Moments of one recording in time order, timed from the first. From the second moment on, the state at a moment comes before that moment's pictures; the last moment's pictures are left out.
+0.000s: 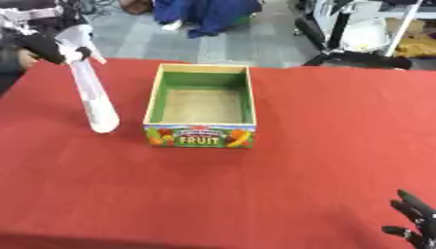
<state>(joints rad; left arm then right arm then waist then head) -0.72 0.96 -0.14 -1.23 -0.53 -0.15 -0.62 0.21 -0.13 0.00 -1.81 -0.13 -0.21 0.46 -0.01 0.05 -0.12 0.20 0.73</state>
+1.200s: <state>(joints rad) -0.73 0.96 -0.14 -1.24 -0.51 -0.15 -0.57 0.21 -0.13 0.00 -1.81 -0.13 -0.21 0.46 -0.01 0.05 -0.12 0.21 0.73</state>
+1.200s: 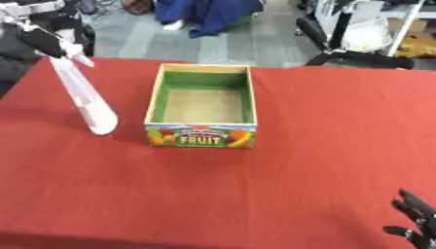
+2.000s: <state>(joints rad) -0.73 0.96 -0.14 -1.25 -0.52 -0.15 -0.55 0.20 -0.13 0.00 -1.81 -0.13 -0.21 0.46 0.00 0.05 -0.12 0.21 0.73</state>
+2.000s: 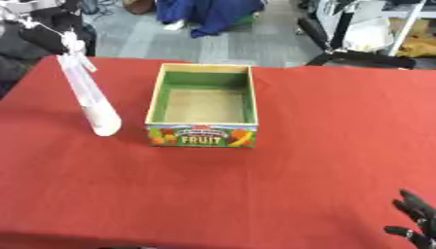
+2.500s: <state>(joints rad) -0.73 0.97 -0.13 -1.25 -0.49 -0.16 -0.60 0.20 -0.13 0.00 -1.81 -0.13 -0.21 0.46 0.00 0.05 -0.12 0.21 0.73</state>
